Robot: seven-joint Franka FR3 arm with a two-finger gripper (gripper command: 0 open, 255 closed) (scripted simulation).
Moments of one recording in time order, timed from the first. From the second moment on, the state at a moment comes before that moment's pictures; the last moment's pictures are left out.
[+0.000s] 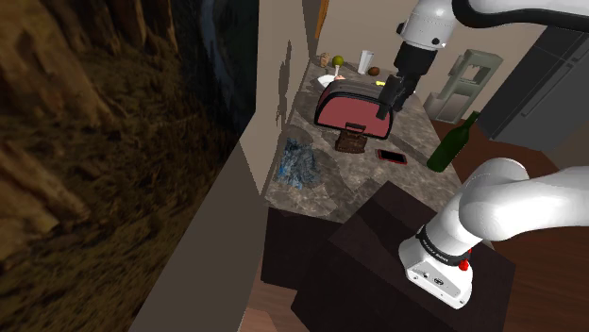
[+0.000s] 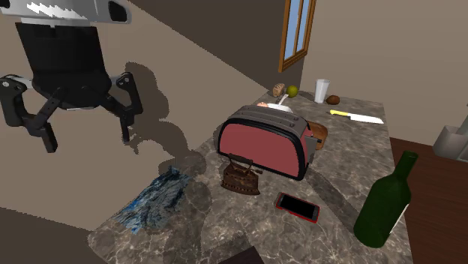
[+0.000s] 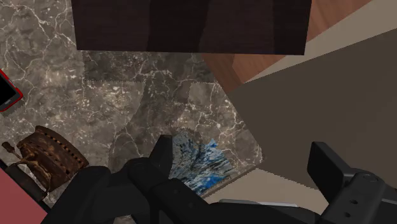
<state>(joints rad) 0.02 -0.82 0.01 -2.45 0.09 1.60 0.02</state>
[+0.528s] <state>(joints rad) -0.02 -0.76 -0.09 -2.53 0.00 1.75 -0.12</state>
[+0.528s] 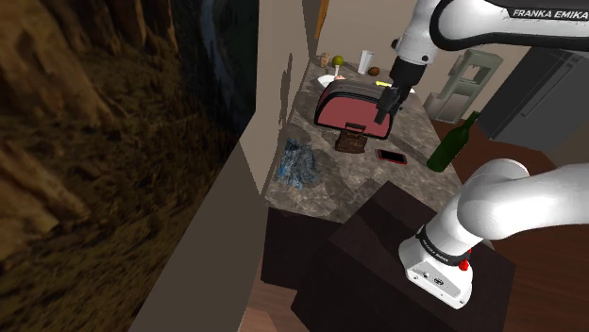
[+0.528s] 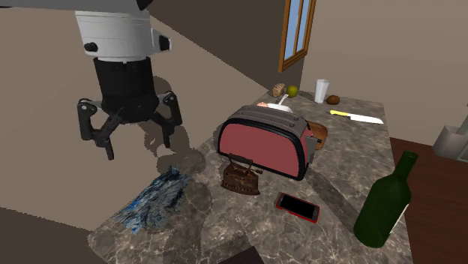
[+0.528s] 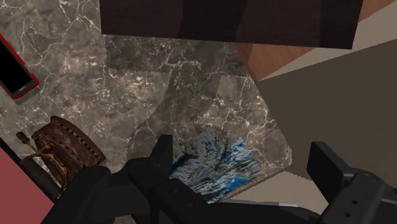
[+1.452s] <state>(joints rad) -0.08 -0.43 -0.32 -2.55 -0.14 2.14 -0.43</state>
